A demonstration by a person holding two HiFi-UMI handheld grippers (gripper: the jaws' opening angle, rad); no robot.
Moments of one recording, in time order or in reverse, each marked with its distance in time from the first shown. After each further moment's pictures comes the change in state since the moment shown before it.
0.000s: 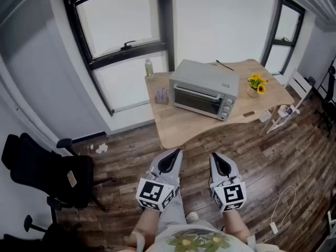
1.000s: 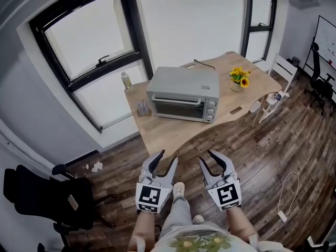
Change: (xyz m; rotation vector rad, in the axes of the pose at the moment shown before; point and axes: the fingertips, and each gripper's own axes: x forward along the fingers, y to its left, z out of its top) left arm 0.065 0.009 -0.027 0.232 0.125 -0.017; right arm 0.027 -0.045 -0.002 -0.180 0.035 0.048
